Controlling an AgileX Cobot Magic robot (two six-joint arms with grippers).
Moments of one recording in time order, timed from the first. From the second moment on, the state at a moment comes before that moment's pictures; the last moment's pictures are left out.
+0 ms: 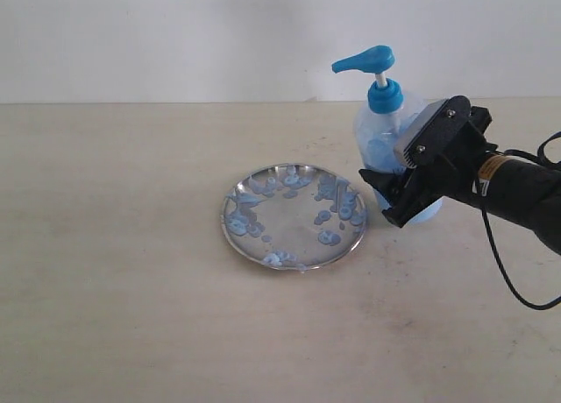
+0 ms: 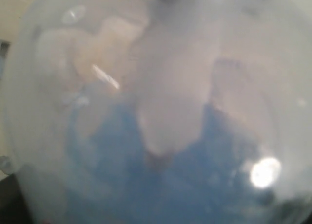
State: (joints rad) left arm -0.05 0.66 -0.20 0.36 -0.49 -0.74; right arm 0.01 1.93 -0.71 -0.52 -0.85 -0.28
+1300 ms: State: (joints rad) left arm -0.55 1.97 -1.49 1.37 -0.76 -1.26; right arm 0.01 1.93 -0.71 -0.52 -0.85 -0.28
